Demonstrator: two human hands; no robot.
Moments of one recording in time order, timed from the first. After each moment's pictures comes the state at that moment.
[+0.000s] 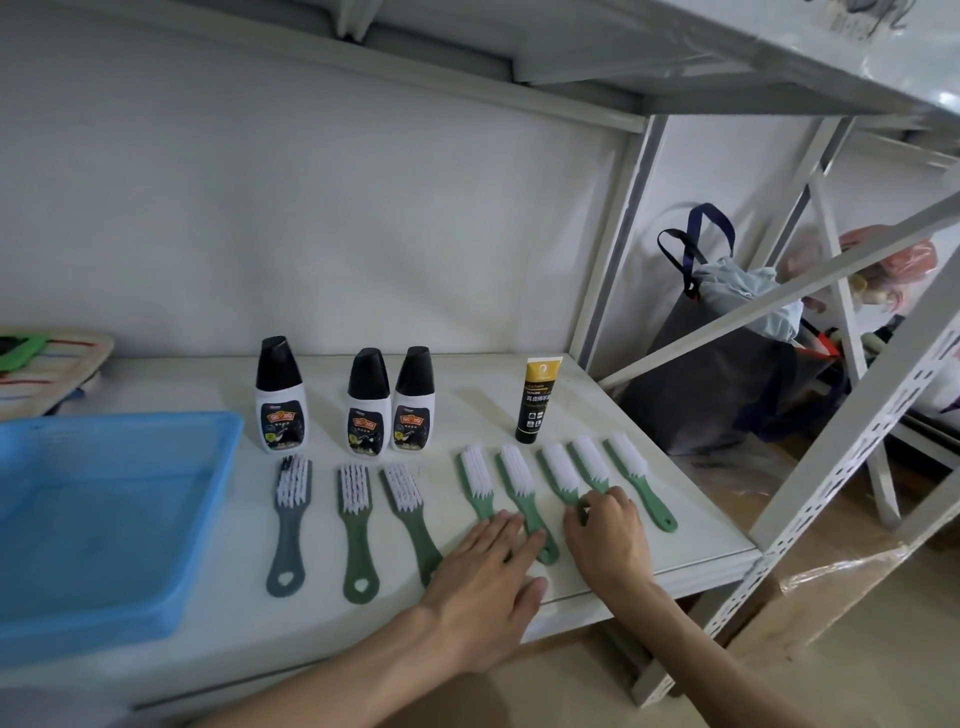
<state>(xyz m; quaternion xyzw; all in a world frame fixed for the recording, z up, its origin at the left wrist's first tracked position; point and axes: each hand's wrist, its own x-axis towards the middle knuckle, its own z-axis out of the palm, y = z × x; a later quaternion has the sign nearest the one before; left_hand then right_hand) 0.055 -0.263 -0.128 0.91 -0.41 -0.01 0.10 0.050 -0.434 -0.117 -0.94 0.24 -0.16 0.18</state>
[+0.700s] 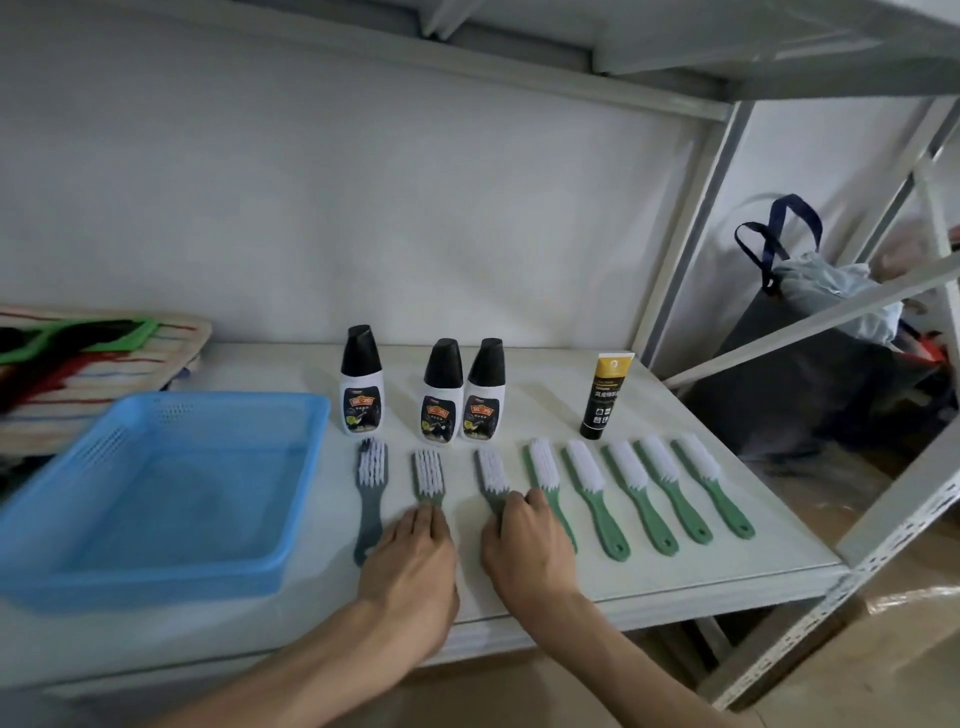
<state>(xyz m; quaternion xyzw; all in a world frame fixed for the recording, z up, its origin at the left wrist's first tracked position) 0.059 -0.157 -0.111 0.98 -0.18 -0.04 0.01 0.054 -0.279 -0.104 -0.98 0.12 -0.07 0.17</state>
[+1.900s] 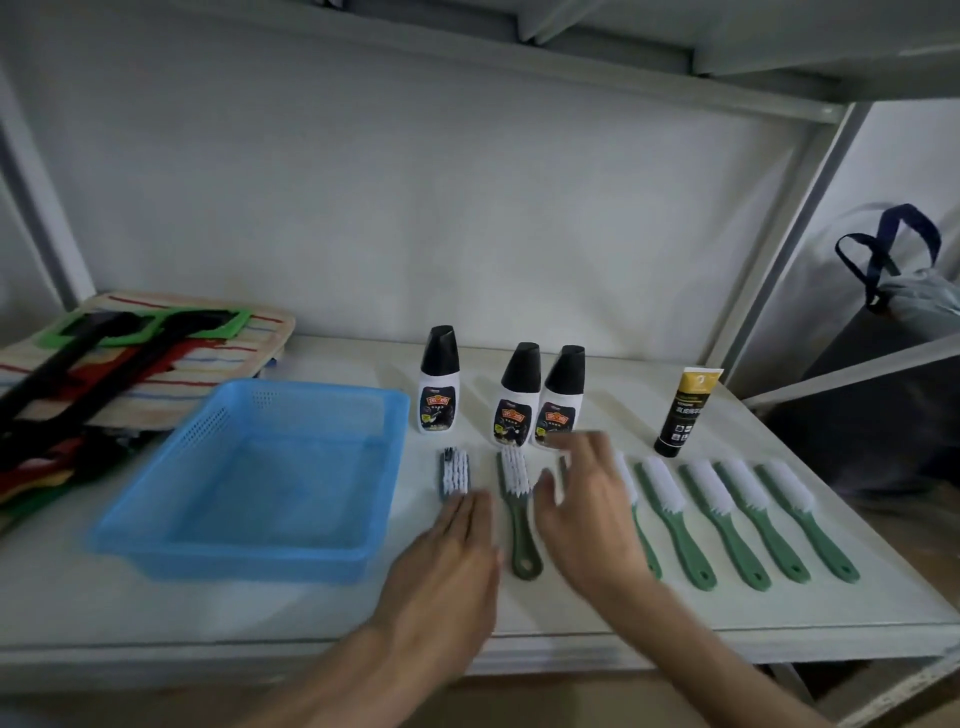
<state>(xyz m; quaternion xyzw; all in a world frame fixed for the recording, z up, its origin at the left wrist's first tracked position) 0.045 -0.109 -0.107 0.95 -0.24 0.10 0.18 0.067 -0.255 -0.071 -0.92 -0.03 -0.25 0.30</state>
